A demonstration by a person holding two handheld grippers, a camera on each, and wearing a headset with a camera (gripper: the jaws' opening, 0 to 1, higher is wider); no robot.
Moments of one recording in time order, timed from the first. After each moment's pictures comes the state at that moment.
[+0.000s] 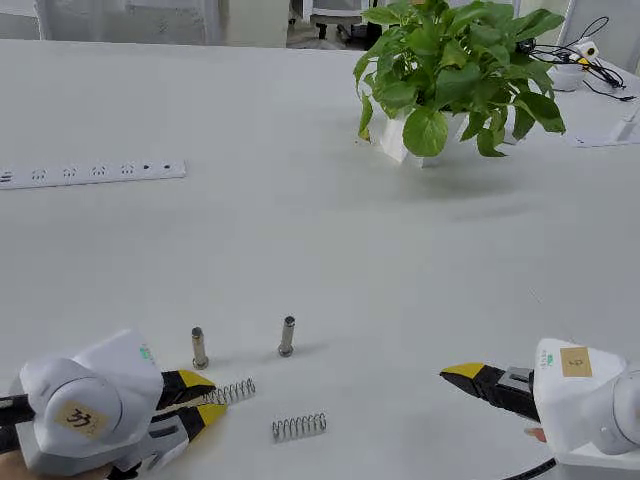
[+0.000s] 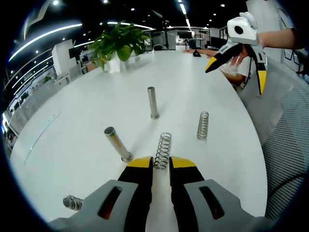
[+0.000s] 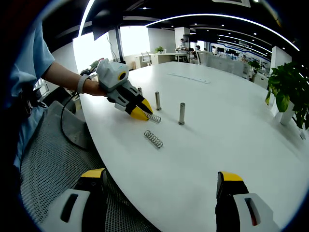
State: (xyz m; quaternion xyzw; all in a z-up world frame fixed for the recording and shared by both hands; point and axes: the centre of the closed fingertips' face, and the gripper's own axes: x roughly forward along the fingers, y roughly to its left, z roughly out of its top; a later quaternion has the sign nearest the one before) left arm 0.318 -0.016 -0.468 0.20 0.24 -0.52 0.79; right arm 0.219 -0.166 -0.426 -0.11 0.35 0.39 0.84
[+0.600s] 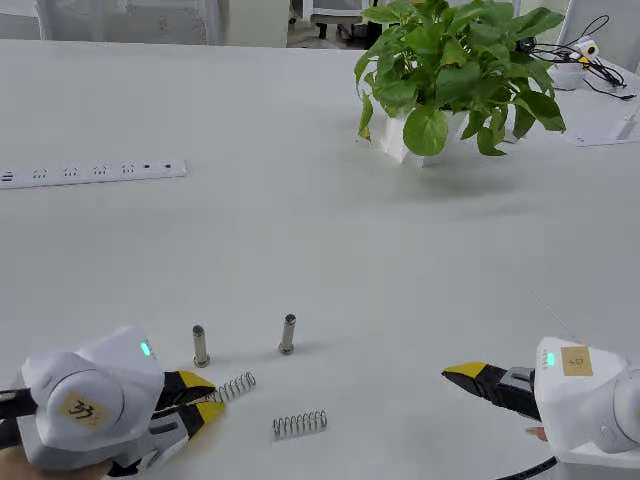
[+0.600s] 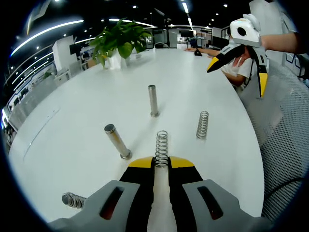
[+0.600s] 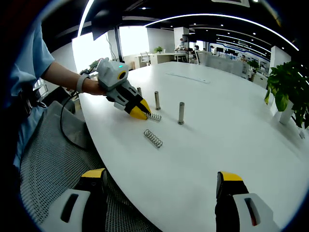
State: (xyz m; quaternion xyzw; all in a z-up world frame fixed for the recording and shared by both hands) left arm 0.313 -0.016 -0.472 0.19 0.26 -0.52 0.79; right arm 0.215 -0.169 -0.429 -0.11 0.35 0.39 0.85
